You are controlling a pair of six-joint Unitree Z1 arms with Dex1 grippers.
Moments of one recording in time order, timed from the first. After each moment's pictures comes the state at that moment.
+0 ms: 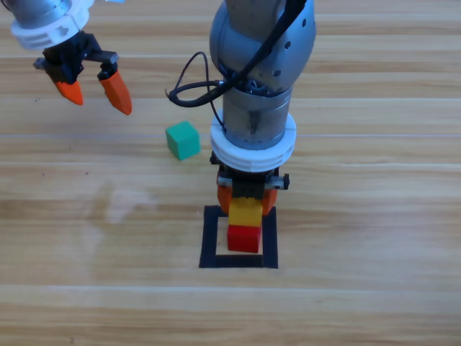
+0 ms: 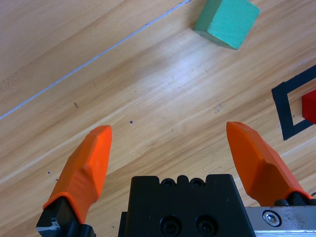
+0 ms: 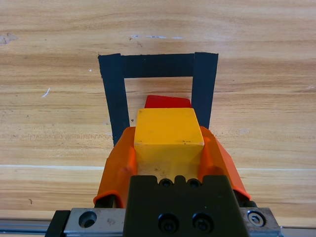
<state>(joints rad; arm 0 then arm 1) -0.23 2.19 -2.00 1.24 -0.20 0.15 0.98 2.50 -2.32 1.32 0.00 1.00</state>
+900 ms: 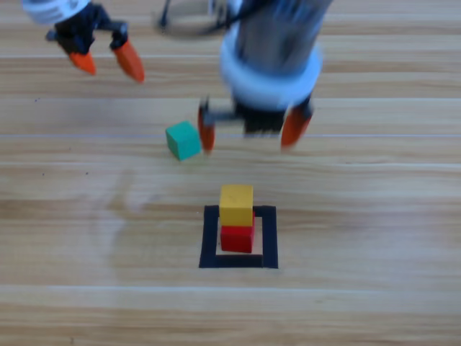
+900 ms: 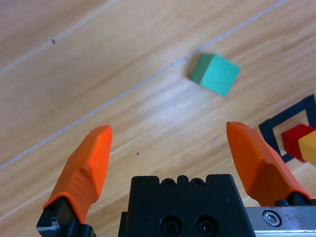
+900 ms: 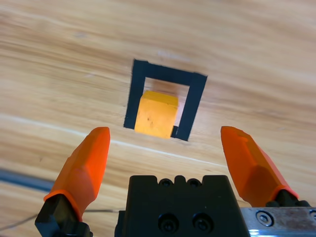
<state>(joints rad) -0.23 2.22 -2.14 1.24 -0.21 0.14 0.99 2.39 -2.41 1.38 -0.06 0.79</state>
